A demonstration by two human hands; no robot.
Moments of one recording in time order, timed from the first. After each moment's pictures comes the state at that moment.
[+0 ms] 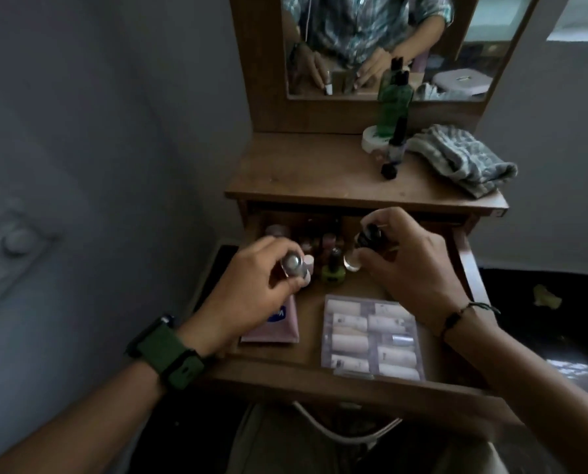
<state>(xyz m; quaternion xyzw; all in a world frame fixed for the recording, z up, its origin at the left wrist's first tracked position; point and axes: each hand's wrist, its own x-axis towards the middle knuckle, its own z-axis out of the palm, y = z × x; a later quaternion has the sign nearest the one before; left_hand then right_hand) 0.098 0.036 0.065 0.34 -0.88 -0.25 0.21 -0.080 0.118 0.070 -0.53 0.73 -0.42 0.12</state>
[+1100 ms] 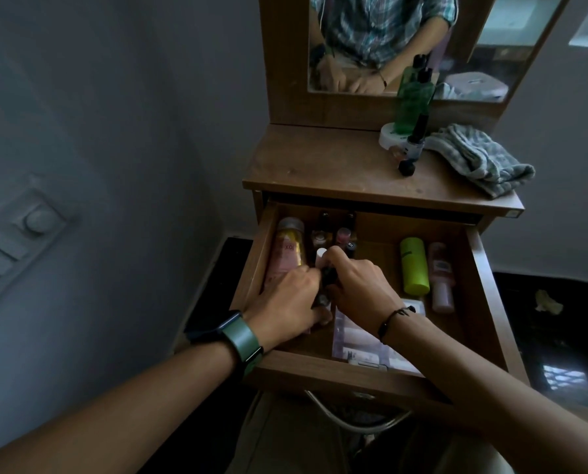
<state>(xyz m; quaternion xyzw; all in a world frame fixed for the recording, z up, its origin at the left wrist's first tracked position) 0.080 0.043 0.016 0.39 -0.90 -0.22 0.05 -0.042 0.089 0.017 -0.67 0.70 -0.18 0.14</state>
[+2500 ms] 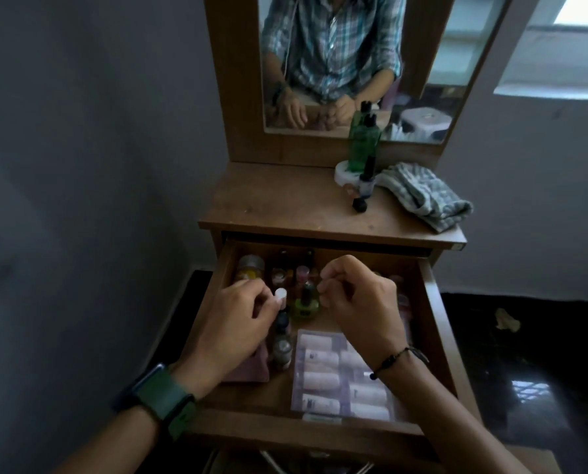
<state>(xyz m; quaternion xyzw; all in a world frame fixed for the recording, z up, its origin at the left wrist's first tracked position) 0.082 0.032 0.040 0.41 -0.85 -0.23 0.23 -0.072 0.104 0.037 -0.53 0.70 -0.48 0.05</state>
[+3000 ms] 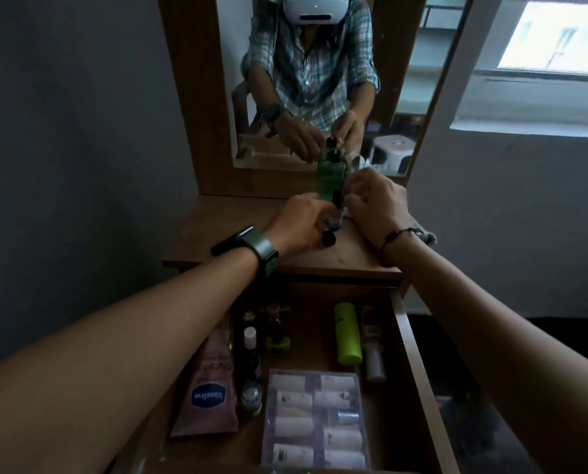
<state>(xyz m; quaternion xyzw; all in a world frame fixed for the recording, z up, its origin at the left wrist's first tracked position) -0.073 -0.050 0.113 0.23 -0.94 -0.16 0.22 -0.185 0.024 0.129 -0.45 0.79 -0.41 -0.02</state>
